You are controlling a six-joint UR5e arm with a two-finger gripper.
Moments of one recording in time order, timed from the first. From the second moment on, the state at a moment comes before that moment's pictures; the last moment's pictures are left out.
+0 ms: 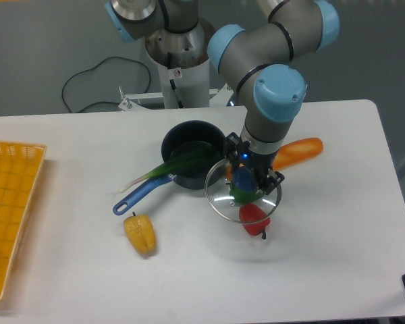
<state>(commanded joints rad) 2.58 -1.88 -1.53 -1.31 1.46 1.32</state>
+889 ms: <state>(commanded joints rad) 2.62 -1.80 -1.64 -1.34 1.44 1.32</state>
